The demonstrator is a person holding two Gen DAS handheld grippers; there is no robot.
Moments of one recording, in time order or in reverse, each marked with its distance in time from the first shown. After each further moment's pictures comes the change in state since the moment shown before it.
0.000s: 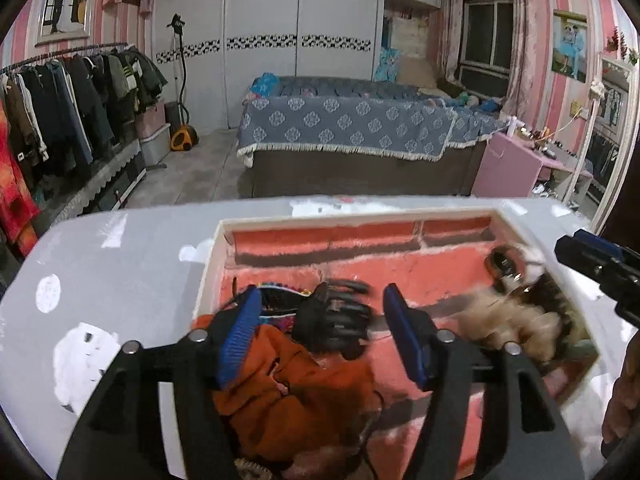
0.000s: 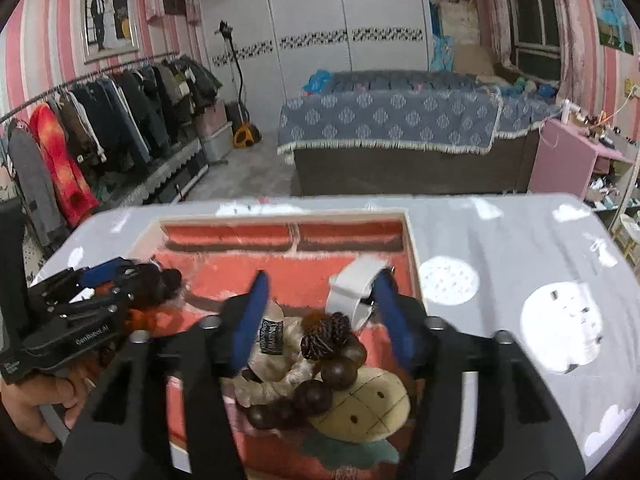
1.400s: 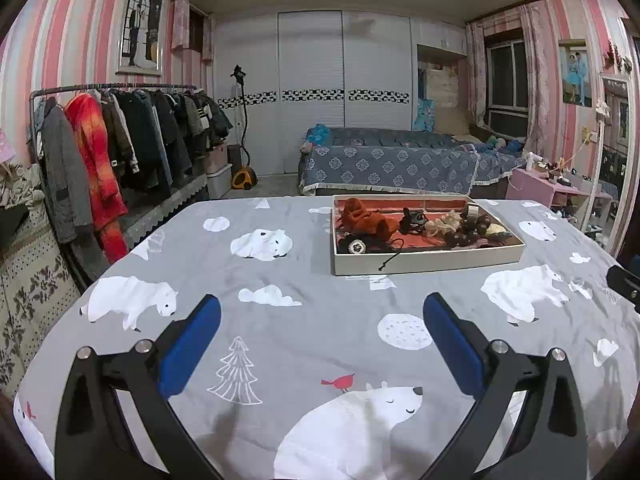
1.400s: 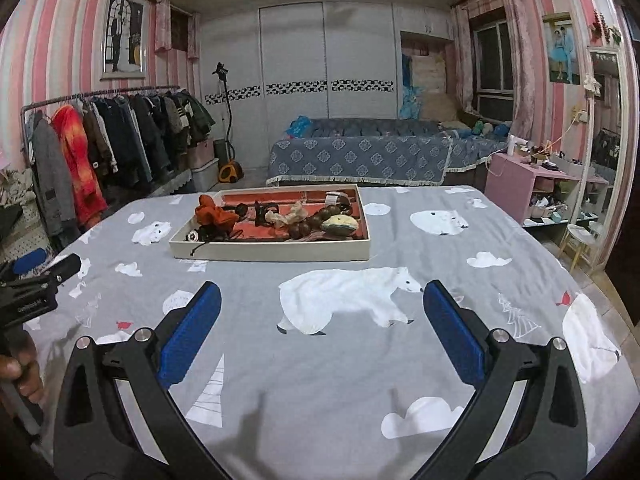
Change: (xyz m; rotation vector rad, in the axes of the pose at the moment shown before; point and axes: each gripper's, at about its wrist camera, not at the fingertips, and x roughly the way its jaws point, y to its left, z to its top) left arm -0.275 0.012 -0.165 -0.022 -0.188 0.185; right arm -0.268 0.052 -0.165 -0.020 -0.158 -0.116
